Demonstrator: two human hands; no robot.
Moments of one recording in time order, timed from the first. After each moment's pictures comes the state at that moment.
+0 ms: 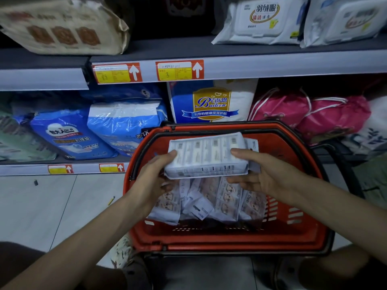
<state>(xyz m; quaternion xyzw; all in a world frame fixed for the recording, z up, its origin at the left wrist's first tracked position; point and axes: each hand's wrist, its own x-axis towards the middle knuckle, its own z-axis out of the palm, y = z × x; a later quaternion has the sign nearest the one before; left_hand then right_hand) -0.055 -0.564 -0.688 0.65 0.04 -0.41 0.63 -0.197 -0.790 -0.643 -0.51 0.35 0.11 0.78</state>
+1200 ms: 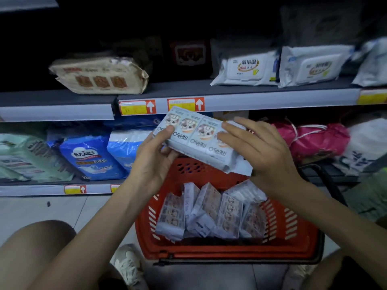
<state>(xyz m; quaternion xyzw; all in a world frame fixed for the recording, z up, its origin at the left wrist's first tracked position) -0.045 -0.591 -0.590 0.47 -0.02 -0.29 0.83 -0.198 -0.794 -0.593 -0.93 -0.08 -0.35 0.00</state>
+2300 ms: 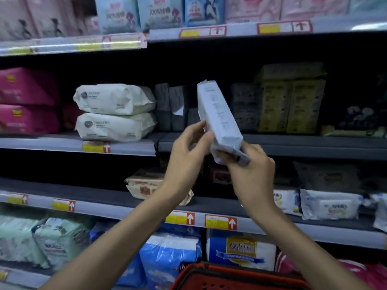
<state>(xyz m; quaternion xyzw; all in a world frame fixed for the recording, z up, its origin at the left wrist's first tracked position) -0.007 -0.591 -0.344 0.62 -0.35 0.07 0.70 -0.064 -0.728 -0.381 -0.76 0.03 -0.55 0.34</state>
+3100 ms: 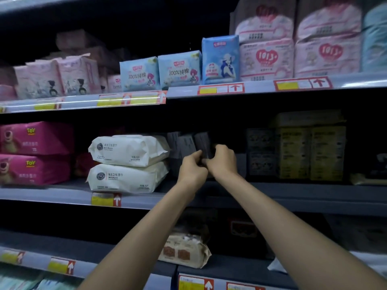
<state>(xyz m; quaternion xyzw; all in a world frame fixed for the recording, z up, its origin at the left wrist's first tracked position) 0.150 -0.623 -0.290 0.74 -0.28 0.07 0.60 0.113 -0.716 -0.265 -0.85 0.17 -0.39 0.32</state>
